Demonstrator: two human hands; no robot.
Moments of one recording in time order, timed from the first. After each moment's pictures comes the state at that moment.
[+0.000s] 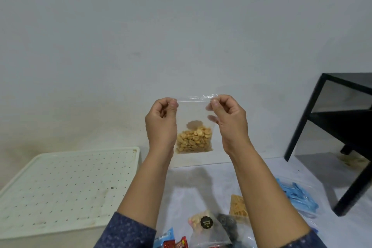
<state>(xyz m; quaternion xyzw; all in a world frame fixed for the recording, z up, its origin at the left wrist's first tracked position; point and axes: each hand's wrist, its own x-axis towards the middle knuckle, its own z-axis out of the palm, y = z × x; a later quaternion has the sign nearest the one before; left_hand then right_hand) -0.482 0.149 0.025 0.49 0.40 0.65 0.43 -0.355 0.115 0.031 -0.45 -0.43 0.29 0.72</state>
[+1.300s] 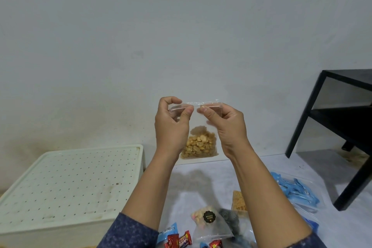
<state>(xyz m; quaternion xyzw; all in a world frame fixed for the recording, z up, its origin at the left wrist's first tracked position) -0.482 0.119 0.031 0.57 0.39 0.61 0.39 -0.369 0.092 0.030 -0.43 -0.46 0.34 0.70</state>
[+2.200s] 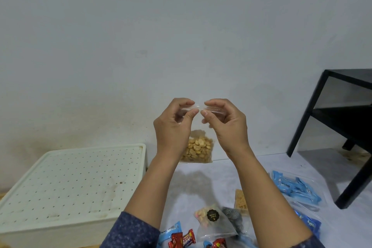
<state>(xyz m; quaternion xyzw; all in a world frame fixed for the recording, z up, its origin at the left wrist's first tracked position) -0.497 0.121 0.023 0.65 0.36 0.61 0.27 -0.379 0.092 0.023 -0.46 -0.53 0.22 0.68</state>
